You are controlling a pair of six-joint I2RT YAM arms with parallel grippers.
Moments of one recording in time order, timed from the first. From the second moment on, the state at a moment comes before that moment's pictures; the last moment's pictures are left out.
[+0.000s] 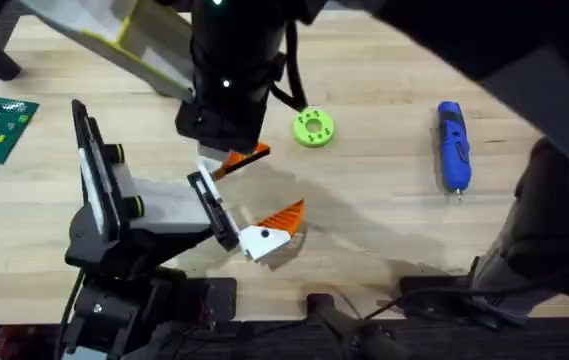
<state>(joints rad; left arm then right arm) -0.20 0.00 0.01 -0.08 0.85 -0.03 1.05 2.01 2.32 -1.59 -0.06 -0.30</state>
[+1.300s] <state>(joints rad) -0.20 0.00 0.01 -0.08 0.84 -0.03 1.05 2.04 2.32 -1.59 -0.06 -0.30</state>
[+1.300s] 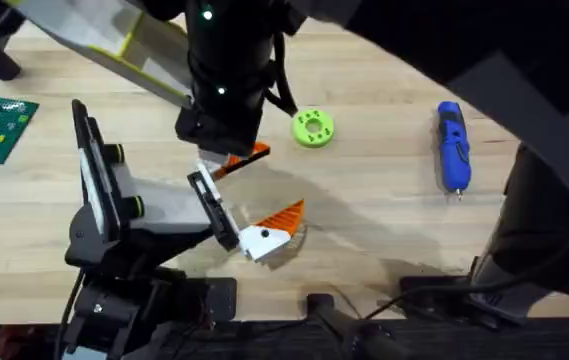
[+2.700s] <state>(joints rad) -0.20 0.00 0.01 -0.08 0.85 -0.03 1.04 2.09 2.32 -1.58 -0.08 -0.30</state>
